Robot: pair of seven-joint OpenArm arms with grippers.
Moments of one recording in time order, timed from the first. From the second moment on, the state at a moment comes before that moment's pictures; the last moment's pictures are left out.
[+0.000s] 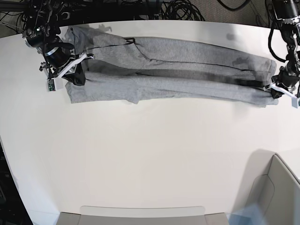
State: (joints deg) left arm 12.2 -35.2 -24.7 83.1 -43.5 -7.2 46.6; right arm -24.1 11.6 17.2 119.4 32.1 17.1 -52.6
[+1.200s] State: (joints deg) left arm 20.6 -32.2 -27.7 91.3 -33.2 -7.0 48.6; right arm -31.0 13.2 16.9 119.4 31.9 17.1 -52.5
